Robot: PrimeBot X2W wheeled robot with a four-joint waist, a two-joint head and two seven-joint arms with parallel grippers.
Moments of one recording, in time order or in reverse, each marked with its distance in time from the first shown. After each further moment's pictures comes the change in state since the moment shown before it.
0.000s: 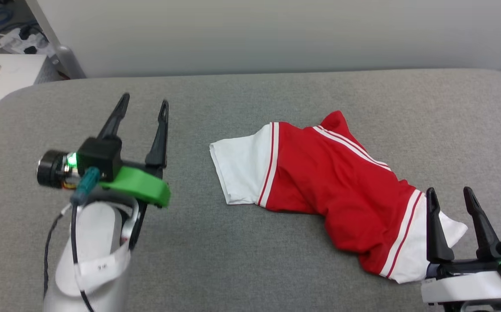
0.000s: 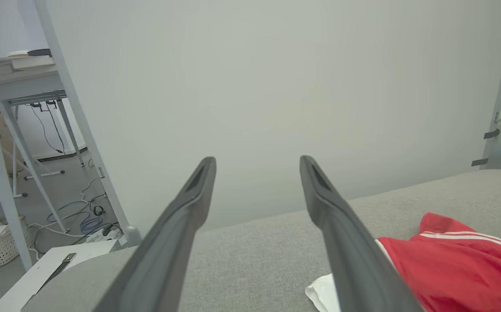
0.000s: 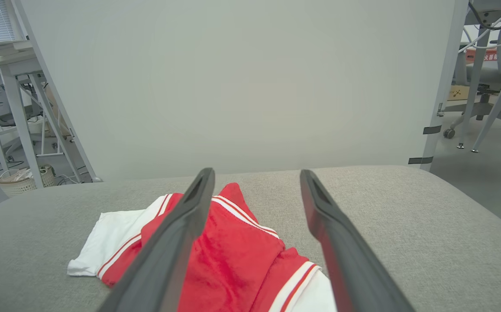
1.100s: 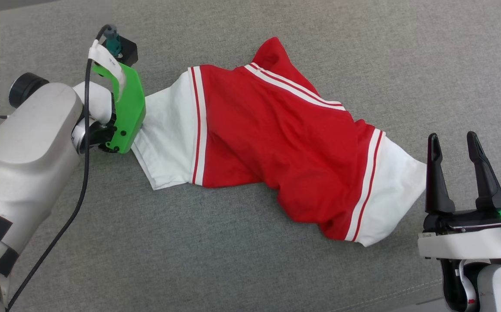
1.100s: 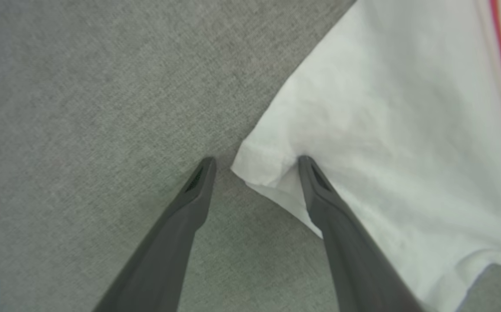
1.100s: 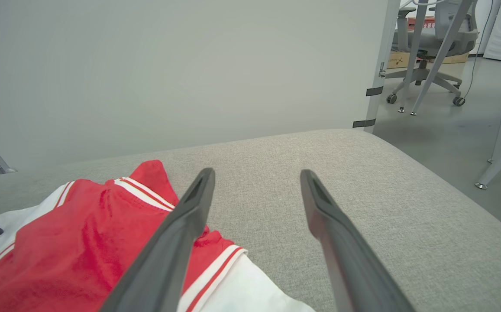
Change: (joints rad) left arm -0.716 0.376 -0.877 0.444 -0.752 -0.008 1.061; right arm -0.185 0.001 0.030 -0.012 0.030 0.000 0.000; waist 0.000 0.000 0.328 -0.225
